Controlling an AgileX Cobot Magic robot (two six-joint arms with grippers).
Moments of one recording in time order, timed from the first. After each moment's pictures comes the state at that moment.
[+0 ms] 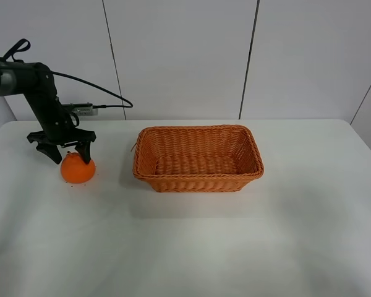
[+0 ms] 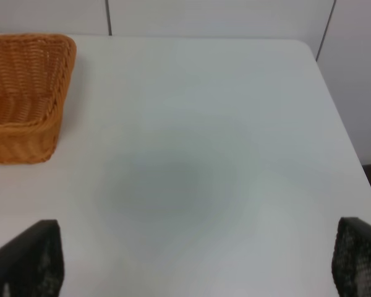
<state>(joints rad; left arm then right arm) 0.01 2.29 -1.77 -0.01 1.03 0.07 0.00 -0.01 -0.50 -0.03 1.03 0.03</state>
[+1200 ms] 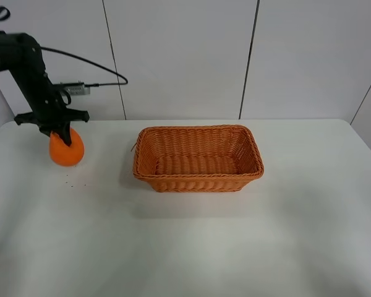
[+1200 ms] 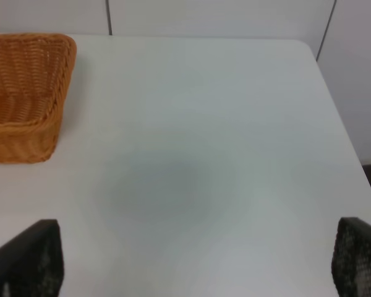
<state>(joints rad) 0.01 2.21 -1.87 0.00 1.17 0.02 0.00 -0.01 -0.50 -0.03 1.03 0.03</state>
